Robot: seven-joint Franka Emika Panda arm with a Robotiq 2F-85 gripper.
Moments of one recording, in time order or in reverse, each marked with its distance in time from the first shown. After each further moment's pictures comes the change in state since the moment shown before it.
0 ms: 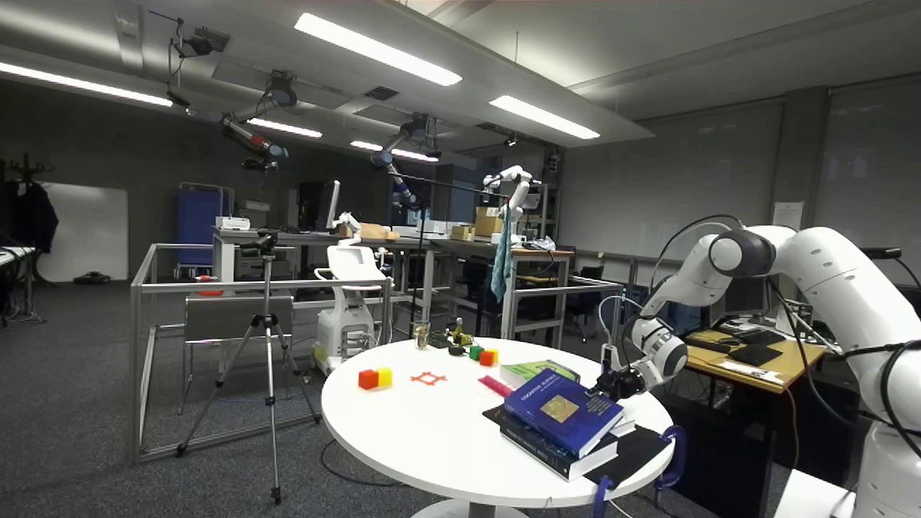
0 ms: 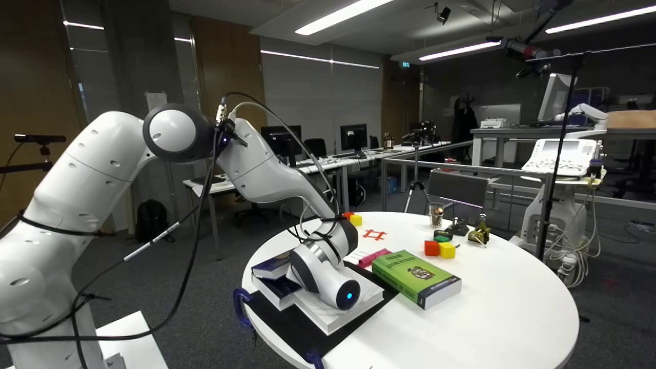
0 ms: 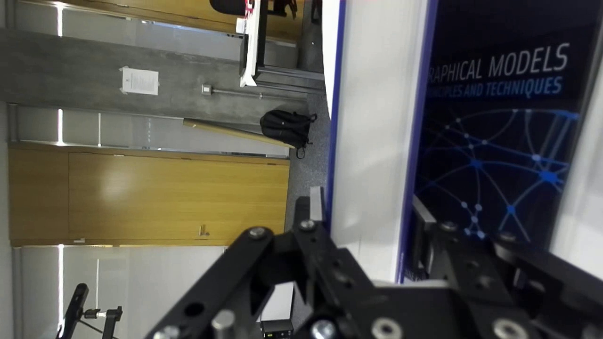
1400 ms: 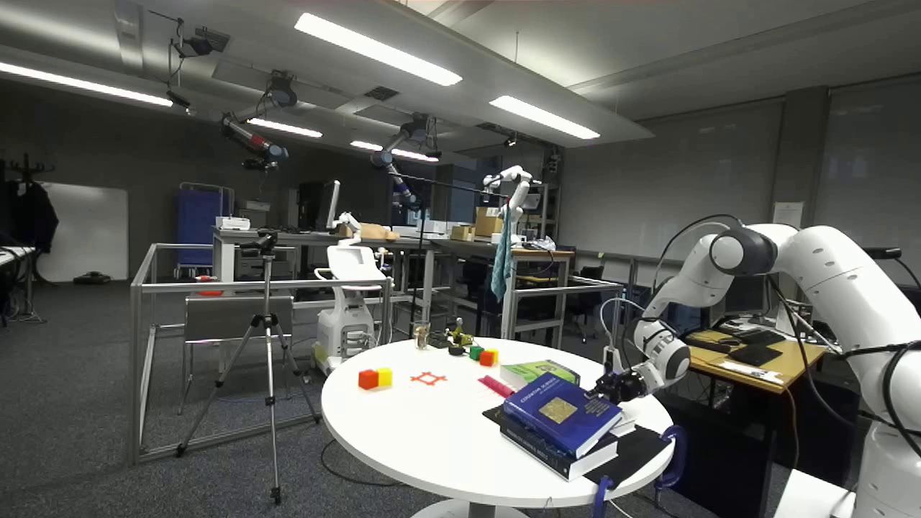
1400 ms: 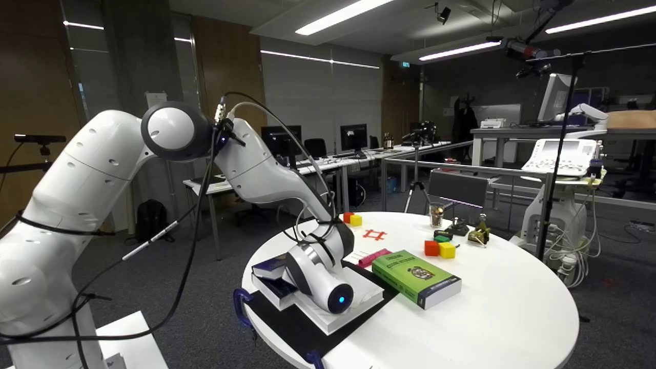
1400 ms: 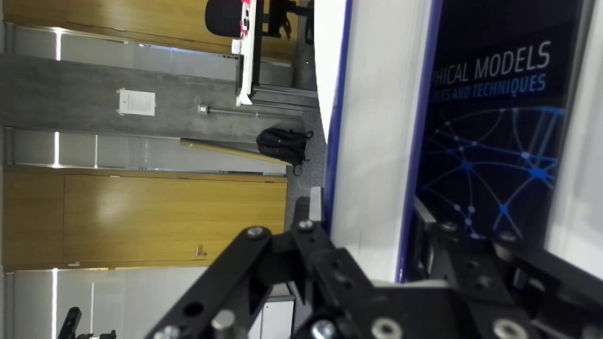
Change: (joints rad) arm 0.013 -0.015 -0.004 -0.046 0.055 0.036 -0.012
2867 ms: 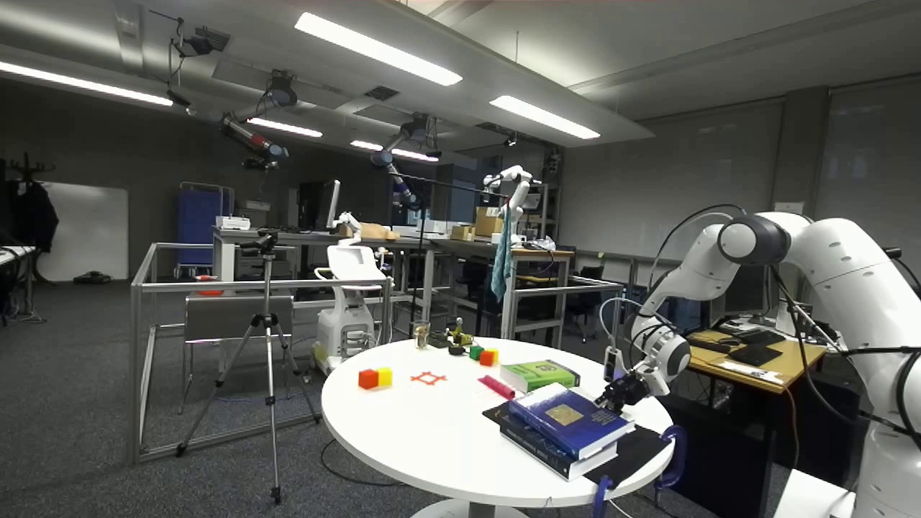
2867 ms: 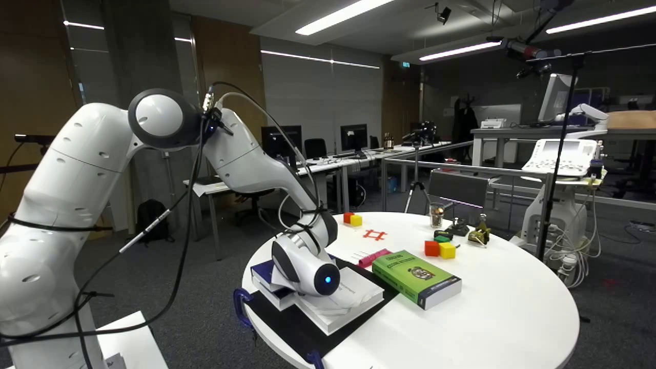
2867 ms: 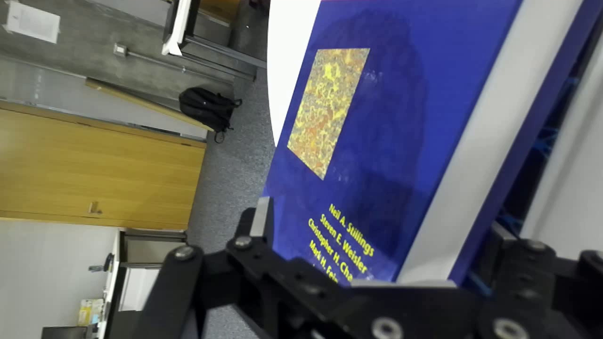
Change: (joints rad) arm 0.076 -0.098 -0.002 -0.110 -0.060 0.214 -0.220
